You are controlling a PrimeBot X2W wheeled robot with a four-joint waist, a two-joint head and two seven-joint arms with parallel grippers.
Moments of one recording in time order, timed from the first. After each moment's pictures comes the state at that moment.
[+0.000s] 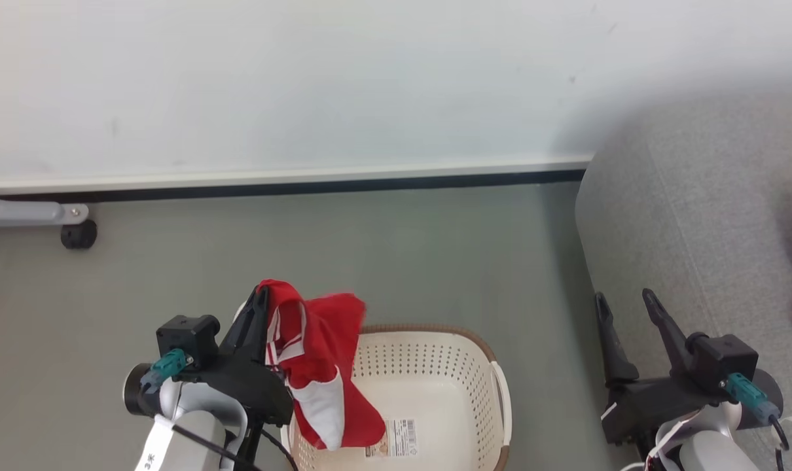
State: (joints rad) left arm -0.41 0.06 -0.24 0.68 -0.41 -0.08 -0.25; right arm -0.22 -0.20 0.30 0.28 0.37 -0.07 -0.19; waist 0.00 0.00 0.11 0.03
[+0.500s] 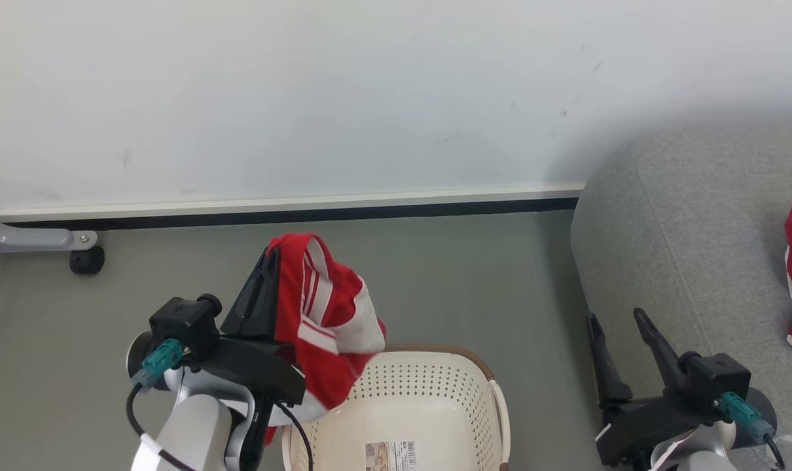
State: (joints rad) left arm -0.37 0.06 -0.24 0.44 -0.41 -0.08 -0.25; right arm -0.16 -0.20 0.31 0.23 0.37 -0.08 -0.18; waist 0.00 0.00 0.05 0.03
